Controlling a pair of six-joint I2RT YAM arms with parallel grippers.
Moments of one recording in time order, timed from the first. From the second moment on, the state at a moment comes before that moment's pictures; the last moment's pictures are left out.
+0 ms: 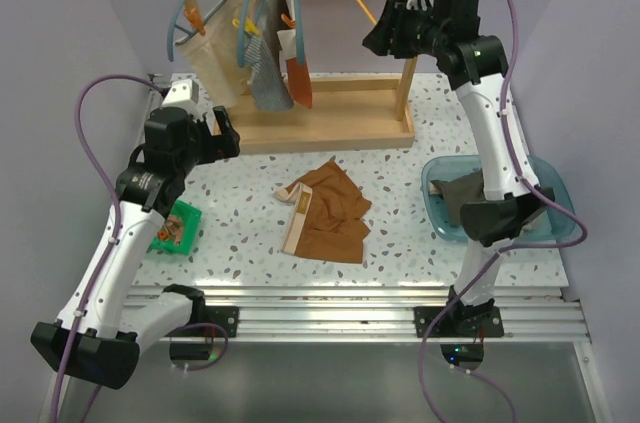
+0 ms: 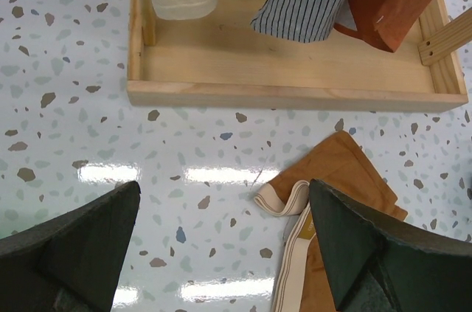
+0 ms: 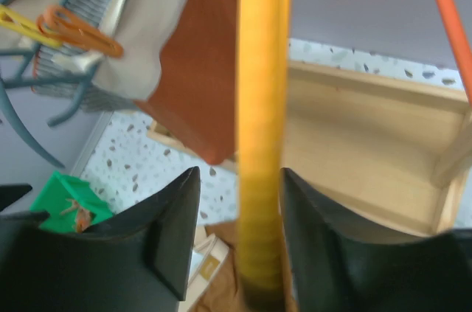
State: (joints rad) left arm -0.23 1.04 1.15 -0.58 -0.11 -0.34; right arm 0.29 1.94 2.46 -0.84 -0.27 0.31
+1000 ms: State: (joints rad) left arm -0.23 1.05 1.09 -0.54 -0.07 -0.38; right arm 0.87 1.58 1.10 -0.61 0.13 0.40
